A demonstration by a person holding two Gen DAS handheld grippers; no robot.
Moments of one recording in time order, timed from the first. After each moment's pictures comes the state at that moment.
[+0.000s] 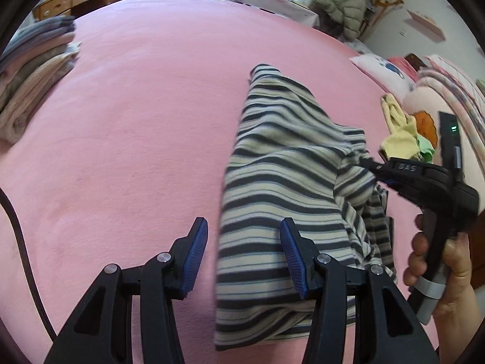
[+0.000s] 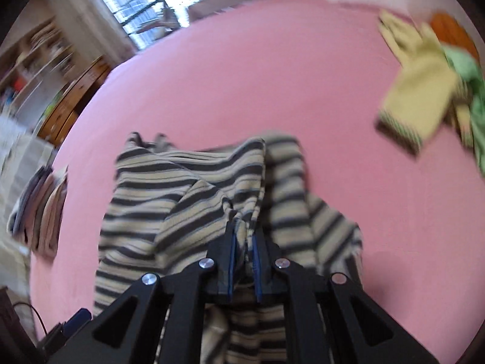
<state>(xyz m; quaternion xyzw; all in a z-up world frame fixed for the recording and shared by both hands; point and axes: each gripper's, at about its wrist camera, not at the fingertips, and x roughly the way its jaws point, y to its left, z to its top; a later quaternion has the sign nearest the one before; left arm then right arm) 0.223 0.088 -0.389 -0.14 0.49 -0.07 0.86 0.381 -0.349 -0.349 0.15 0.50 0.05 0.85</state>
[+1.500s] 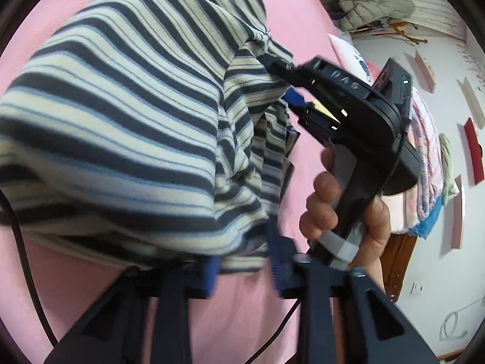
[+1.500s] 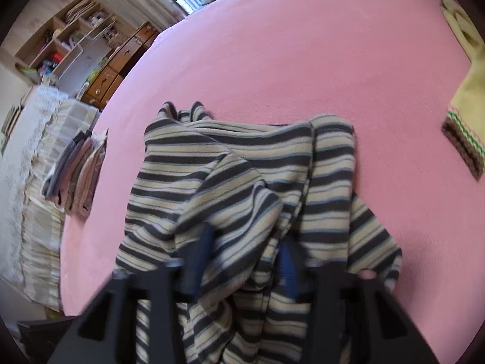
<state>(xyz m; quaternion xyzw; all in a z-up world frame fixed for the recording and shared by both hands) 0.187 -0.032 -0.426 -0.40 0.58 -0.18 0.68 0.409 -0.339 -0.365 0.13 0.55 0.21 0.80</state>
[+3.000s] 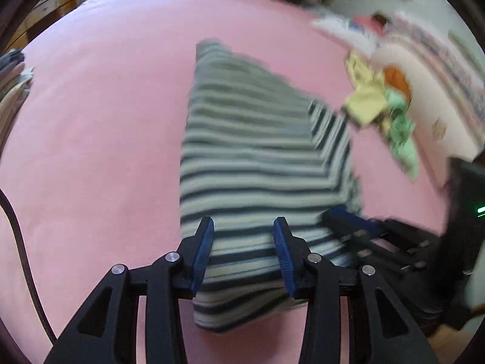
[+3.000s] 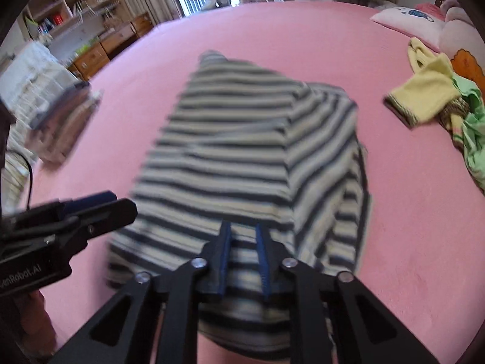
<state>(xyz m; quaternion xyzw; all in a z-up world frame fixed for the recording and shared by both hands) 0.206 -0.007 -0.370 -0.07 0.54 -0.14 0.83 0.265 -0.302 -0.347 0.01 0.51 0.11 0.85</state>
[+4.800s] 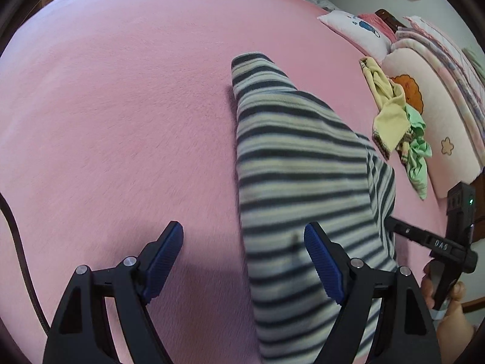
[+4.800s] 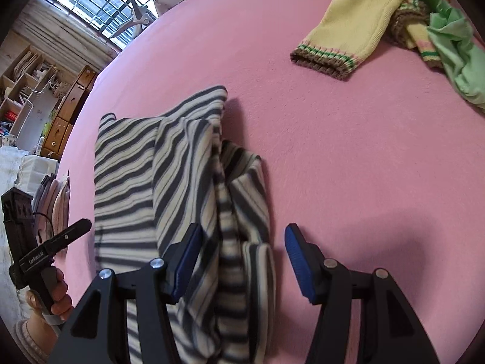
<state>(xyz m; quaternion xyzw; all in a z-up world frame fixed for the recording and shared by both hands) 0.332 0.049 -0.395 -0.10 0.56 -0.18 0.81 0.341 -0.417 -0.378 0.21 0.55 0.06 0.81</state>
